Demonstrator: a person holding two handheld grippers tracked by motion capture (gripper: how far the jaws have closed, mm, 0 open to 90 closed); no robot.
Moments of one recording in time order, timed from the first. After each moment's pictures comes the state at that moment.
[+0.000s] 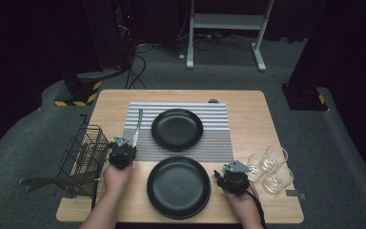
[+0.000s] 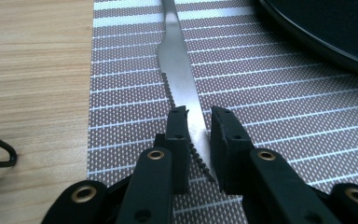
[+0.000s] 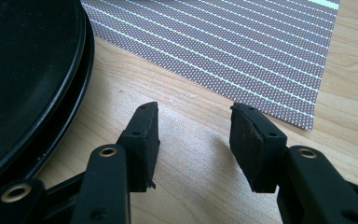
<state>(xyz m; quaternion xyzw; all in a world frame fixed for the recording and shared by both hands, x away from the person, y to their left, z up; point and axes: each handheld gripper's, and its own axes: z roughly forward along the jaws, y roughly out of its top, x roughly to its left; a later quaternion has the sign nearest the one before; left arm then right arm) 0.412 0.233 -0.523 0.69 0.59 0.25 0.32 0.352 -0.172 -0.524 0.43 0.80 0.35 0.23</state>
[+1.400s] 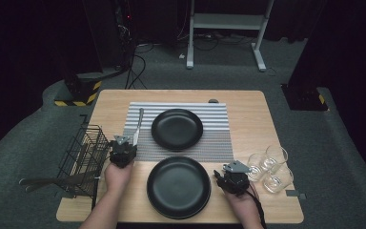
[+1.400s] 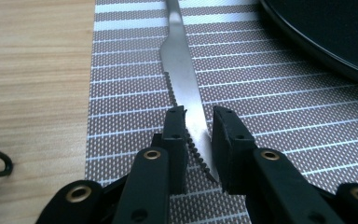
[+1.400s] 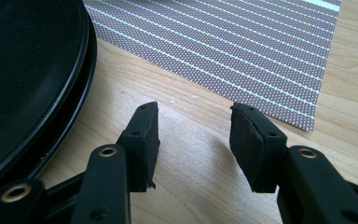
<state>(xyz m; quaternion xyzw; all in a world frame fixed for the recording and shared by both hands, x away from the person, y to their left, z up) 0.416 0.233 -0.524 0.68 0.60 0.25 0.33 0.351 -0.172 -0.524 0.43 0.80 0.35 0.23</state>
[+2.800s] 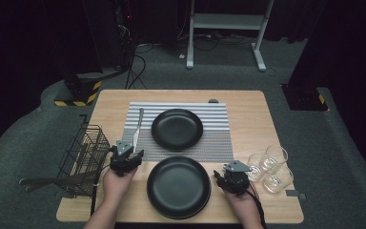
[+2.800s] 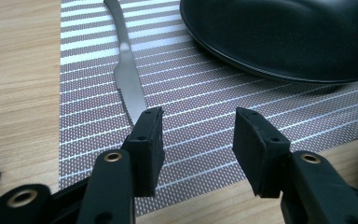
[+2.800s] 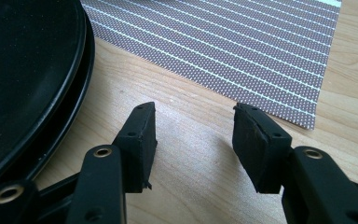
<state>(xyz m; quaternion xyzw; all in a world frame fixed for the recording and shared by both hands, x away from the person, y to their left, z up) 0.378 0.220 -0.504 0.71 0.53 0.26 0.38 0.352 -0.173 -0.524 0.43 0.80 0.35 0.23</state>
